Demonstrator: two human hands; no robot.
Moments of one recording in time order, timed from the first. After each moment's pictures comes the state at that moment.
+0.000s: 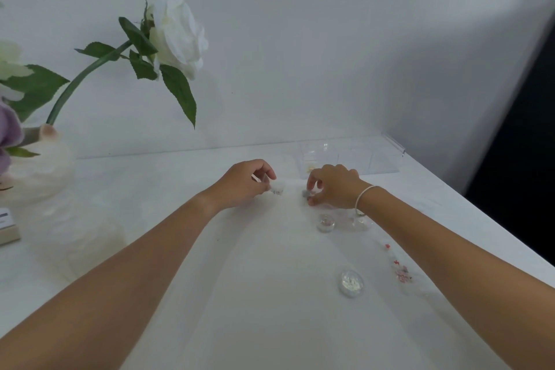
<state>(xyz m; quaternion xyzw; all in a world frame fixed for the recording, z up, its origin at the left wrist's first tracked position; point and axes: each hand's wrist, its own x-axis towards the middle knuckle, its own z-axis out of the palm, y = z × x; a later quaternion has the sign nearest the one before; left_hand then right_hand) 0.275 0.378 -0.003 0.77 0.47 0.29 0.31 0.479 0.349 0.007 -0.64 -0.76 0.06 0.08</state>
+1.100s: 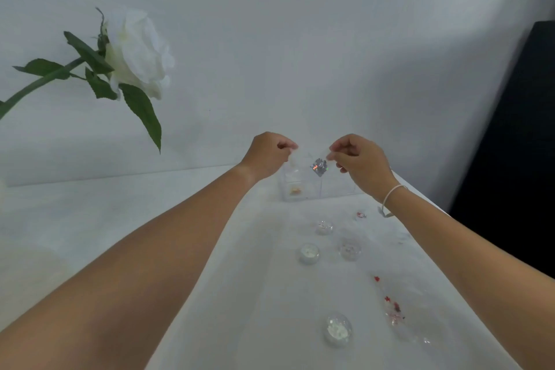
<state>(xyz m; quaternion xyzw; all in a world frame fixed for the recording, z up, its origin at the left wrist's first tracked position) 0.365 0.438 0.046 0.76 0.46 0.38 0.25 0.541 0.379 0.037 -0.55 -0.60 0.20 0.54</state>
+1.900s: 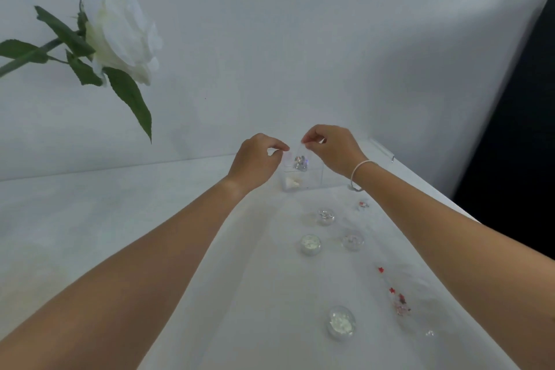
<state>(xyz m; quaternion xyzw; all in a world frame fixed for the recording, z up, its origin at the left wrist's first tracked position) 0.350 0.432 0.017 0.77 0.48 0.38 0.15 0.516 0.416 0.034 -0.59 -0.69 0.09 0.40</state>
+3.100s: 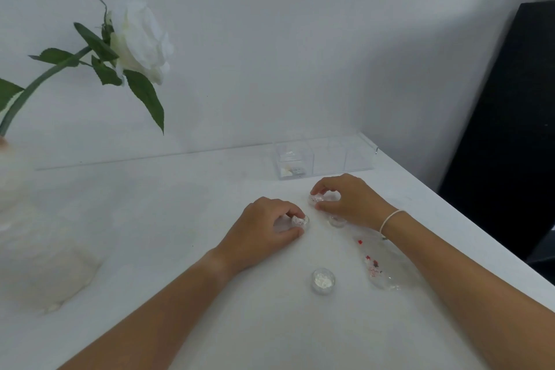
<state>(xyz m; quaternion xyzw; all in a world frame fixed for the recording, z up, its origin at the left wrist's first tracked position) 0.332 0.307 -0.035 0.85 0.38 0.31 0.19 0.539 0.319 -0.013 -0.60 -0.76 0.09 0.24</state>
